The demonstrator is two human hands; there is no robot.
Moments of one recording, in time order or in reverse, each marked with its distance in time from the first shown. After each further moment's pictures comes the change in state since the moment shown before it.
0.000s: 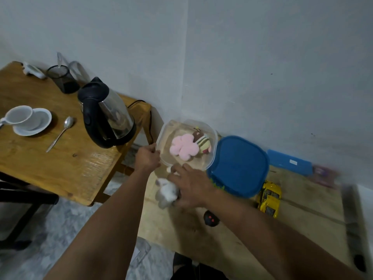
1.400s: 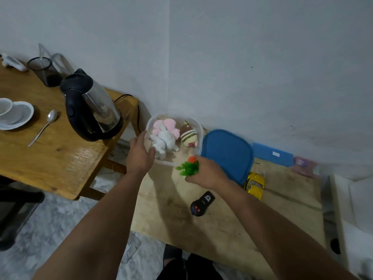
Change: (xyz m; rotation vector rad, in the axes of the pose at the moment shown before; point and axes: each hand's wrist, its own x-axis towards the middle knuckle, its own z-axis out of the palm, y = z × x) left_hand -0.027 -0.013 0.012 0.347 0.067 0.324; right_hand -0.048 0.045 -0.020 0.457 -0.066 0.678
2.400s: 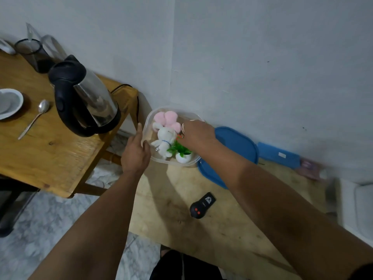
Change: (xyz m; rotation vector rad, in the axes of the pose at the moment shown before) left_hand 0.013 -0.010 0.013 0.077 0.072 -0.038; right_hand 0.098 -0.062 -0.046 -0.527 0.144 -0.084
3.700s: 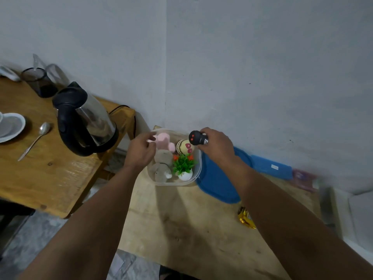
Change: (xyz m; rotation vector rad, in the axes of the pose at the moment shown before) left_hand 0.033 0.062 -0.036 -0.219 -0.111 0.137; right_hand -0.012 0.082 -0.002 0.358 0.274 0.083
